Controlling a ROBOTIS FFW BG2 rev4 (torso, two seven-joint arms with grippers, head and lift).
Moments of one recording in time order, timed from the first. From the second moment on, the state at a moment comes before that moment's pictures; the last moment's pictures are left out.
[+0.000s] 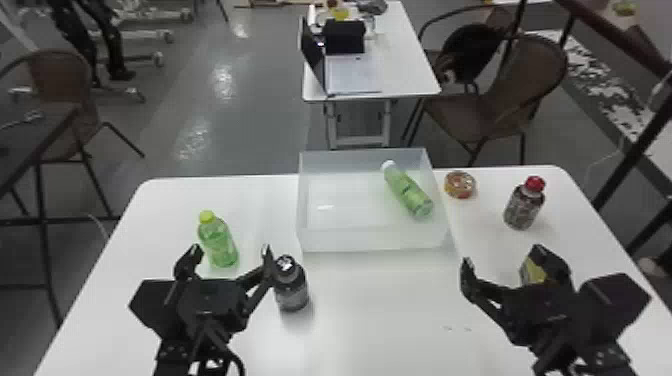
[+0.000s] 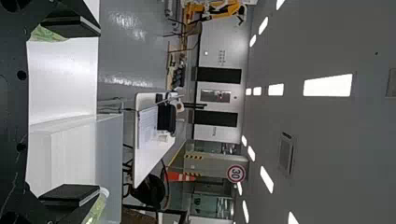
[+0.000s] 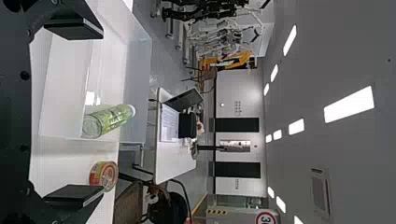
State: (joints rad) left arm 0.44 0.00 -0.03 -1.88 0.05 -0.19 0.01; right arm 0.43 -0.13 0.07 -1.93 -0.09 -0.04 0.15
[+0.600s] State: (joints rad) left arm 0.45 0.00 -0.06 -1.89 0.04 -0.17 0.04; right arm 0.46 -0.13 0.06 -1.96 -0.16 0.03 0.17
